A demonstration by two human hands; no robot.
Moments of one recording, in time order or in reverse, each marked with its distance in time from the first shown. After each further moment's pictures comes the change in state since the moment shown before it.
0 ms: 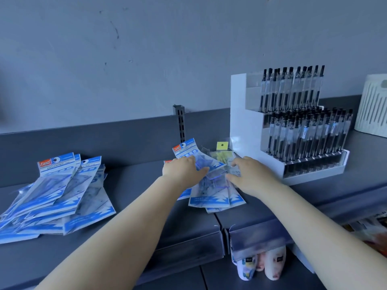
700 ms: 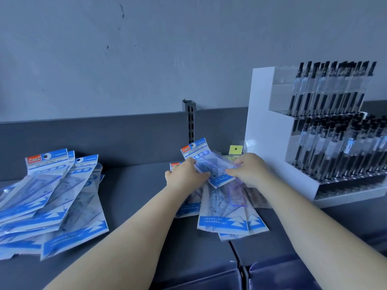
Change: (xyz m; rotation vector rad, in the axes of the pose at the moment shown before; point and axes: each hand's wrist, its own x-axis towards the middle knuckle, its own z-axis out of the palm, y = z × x) left_hand 0.042 -0.017 0.029 -0.453 0.018 -0.208; right_hand 0.083 -0.008 0.026 0.383 -0.009 0.144
